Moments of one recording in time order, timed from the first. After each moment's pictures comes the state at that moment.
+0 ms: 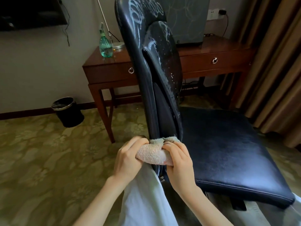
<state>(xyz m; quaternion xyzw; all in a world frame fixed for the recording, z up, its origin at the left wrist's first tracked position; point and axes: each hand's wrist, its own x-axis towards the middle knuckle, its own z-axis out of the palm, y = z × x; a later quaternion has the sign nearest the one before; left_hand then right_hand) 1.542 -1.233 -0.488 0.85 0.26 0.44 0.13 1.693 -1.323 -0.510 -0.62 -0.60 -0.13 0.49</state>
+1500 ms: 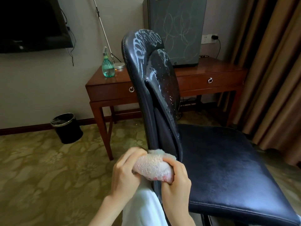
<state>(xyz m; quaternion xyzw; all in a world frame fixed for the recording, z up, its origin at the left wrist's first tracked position) 1.544 -1.238 -0.452 0.82 0.26 0.49 0.11 1.654 -1.327 -0.465 -0.64 -0.41 0.02 0.65</state>
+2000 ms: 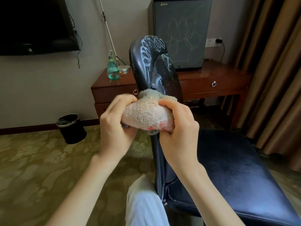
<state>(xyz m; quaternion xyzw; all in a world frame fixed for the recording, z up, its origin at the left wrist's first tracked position) 1.546 -1.224 -0.313 0.78 0.23 0.58 0.01 1.670 -1.302 -0.324 -0.55 -0.55 -0.12 0.62</state>
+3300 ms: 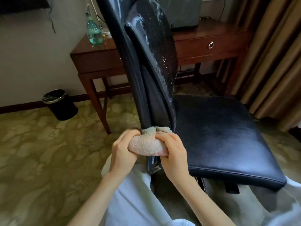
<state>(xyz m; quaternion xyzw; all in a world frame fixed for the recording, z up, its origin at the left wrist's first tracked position) 1.550 -1.237 -0.504 0.82 0.31 0.45 0.17 1.693 -1.322 -0.524 -0.61 -0.57 -0.02 0.54</state>
